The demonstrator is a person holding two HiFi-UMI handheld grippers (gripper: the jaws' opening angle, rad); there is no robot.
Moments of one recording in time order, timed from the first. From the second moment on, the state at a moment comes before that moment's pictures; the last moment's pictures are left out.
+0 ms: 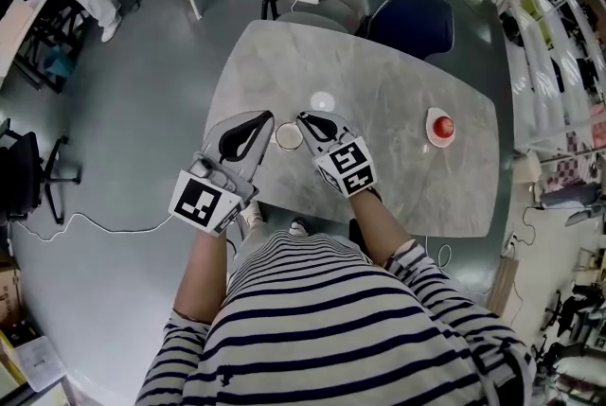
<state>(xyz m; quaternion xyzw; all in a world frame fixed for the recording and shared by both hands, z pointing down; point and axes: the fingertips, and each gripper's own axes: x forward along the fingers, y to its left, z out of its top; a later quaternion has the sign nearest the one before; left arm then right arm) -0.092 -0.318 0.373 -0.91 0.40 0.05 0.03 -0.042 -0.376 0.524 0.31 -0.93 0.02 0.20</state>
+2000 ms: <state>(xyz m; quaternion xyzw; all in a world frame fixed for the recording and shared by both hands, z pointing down) -0.101 -0.306 0.382 -0.91 0.40 0.03 0.03 -0.051 -0.367 0.630 0.28 -0.90 0.13 0.29</state>
